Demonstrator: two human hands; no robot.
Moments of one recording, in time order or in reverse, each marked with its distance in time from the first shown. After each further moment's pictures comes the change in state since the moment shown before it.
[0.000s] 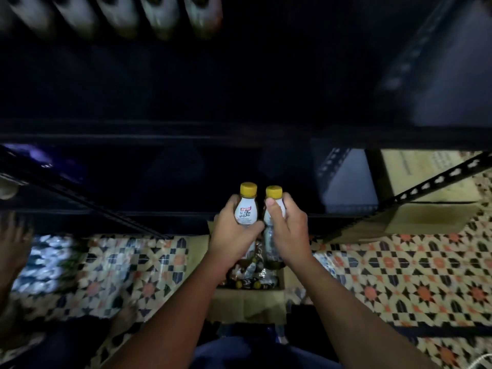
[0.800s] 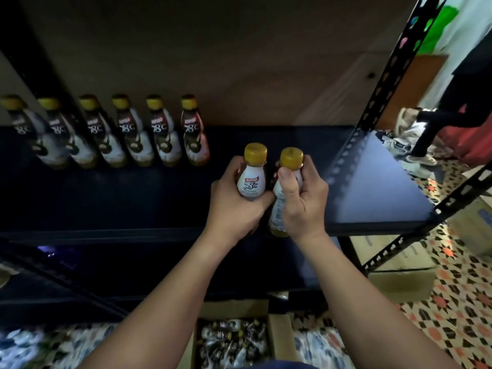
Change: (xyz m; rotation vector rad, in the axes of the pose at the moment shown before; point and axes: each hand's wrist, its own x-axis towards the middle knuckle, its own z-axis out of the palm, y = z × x) left_hand 0.027 0.256 -0.023 -0.136 0.096 0.573; right_hand 0.104 -0.212 -0.090 0.085 0.331 -0.622
